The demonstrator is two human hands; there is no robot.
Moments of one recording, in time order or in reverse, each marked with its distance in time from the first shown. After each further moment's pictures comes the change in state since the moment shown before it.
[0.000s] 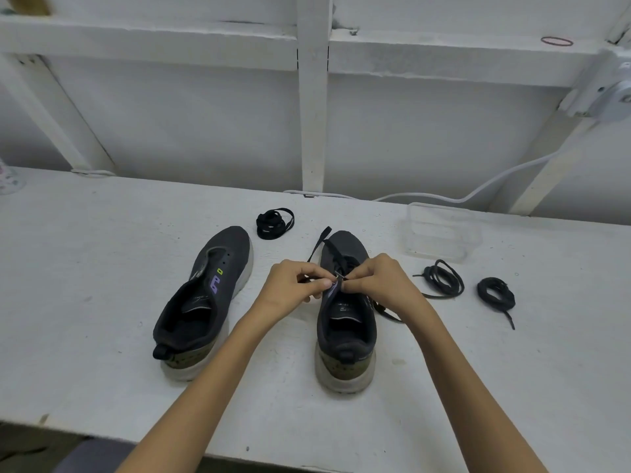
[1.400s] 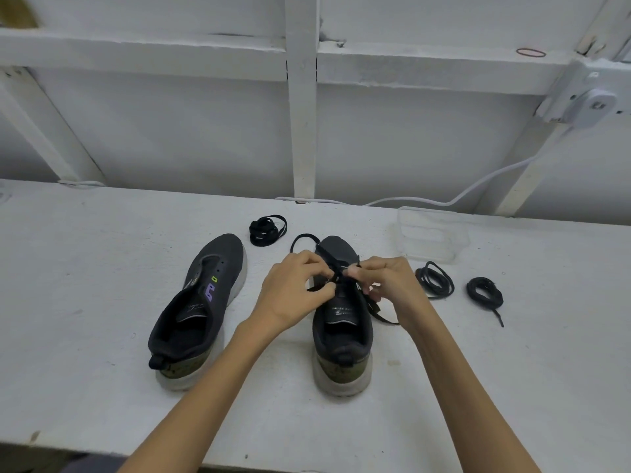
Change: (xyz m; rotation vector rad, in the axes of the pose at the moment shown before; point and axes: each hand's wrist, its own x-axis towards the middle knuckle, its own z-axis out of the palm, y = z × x) left_hand 0.001 0.009 0.006 0.465 0.055 0.204; right_hand -0.012 0.010 -0.010 0.579 0.100 0.014
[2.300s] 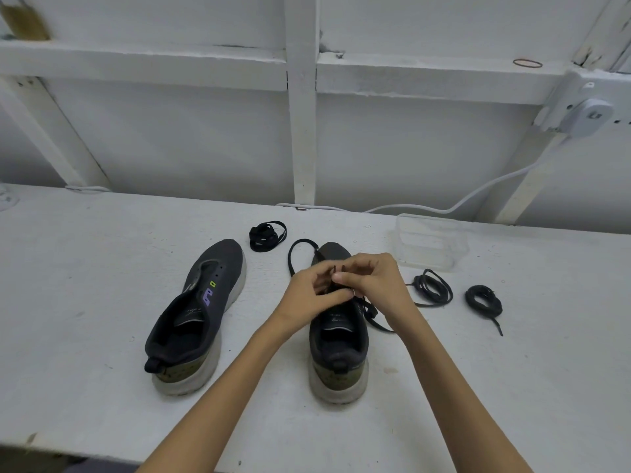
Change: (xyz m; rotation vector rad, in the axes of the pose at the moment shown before) left_hand 0.005 0.013 0.022 -0.752 -0.058 -0.032; right_hand 0.004 -0.007 0.012 -0.101 -0.041 -0.211
